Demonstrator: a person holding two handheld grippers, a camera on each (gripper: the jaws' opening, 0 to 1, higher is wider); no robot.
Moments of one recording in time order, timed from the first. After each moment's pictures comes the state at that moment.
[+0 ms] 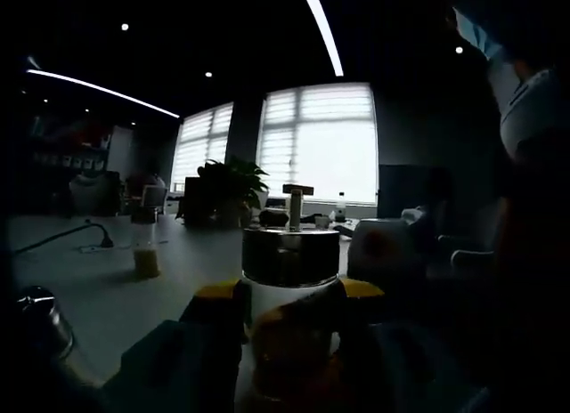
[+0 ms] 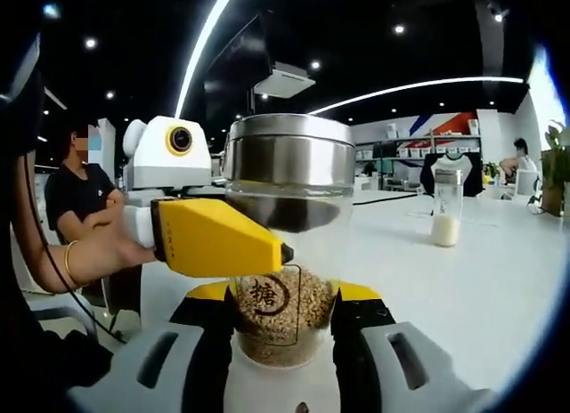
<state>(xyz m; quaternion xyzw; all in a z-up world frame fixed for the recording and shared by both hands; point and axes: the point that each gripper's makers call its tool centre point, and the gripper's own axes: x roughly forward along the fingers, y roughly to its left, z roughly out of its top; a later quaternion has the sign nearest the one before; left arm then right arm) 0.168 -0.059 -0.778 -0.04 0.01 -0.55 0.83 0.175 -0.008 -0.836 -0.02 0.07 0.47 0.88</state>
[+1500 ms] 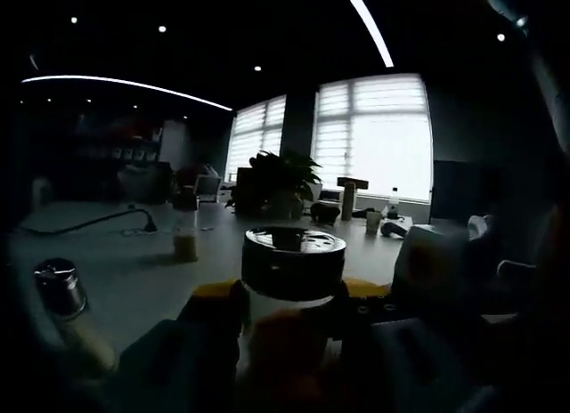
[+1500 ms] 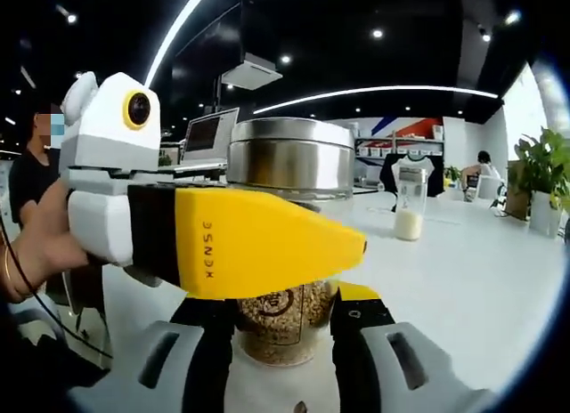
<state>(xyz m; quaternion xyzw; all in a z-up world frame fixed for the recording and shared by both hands) 0.188 -0.059 -0.785 -0.04 0.04 -0.42 0.91 0.191 -0.020 -0.845 -0.04 0.08 0.37 0.93</state>
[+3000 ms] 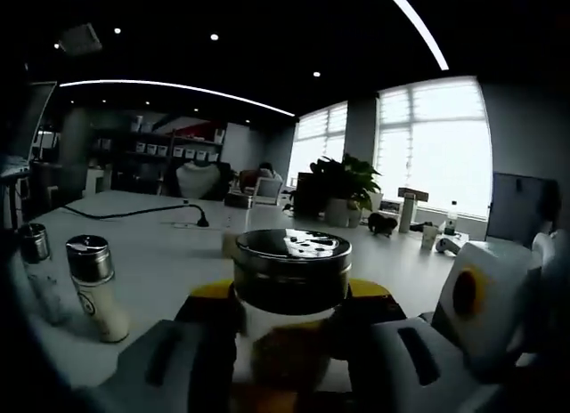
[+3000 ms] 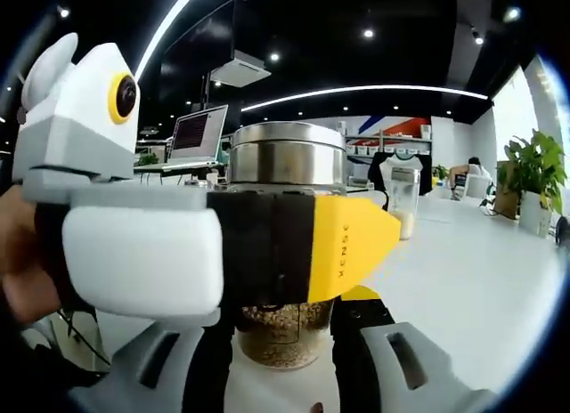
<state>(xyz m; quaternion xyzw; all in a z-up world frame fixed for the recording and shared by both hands) 0.208 -0.046 -0.788 -0.07 0.04 -0.27 0.96 0.195 -0.017 -0.844 -0.05 0.08 0.33 0.94</state>
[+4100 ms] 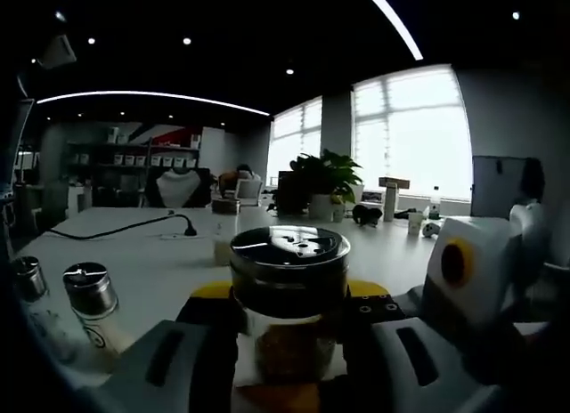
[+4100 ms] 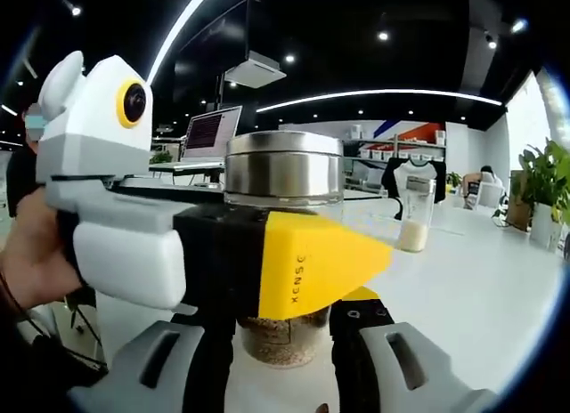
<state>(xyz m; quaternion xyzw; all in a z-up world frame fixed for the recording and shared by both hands) 0.213 -0.038 -0.784 -0.03 0.03 -0.32 0.94 0.202 -0.007 -0.837 -0.06 0.07 0.37 0.92</state>
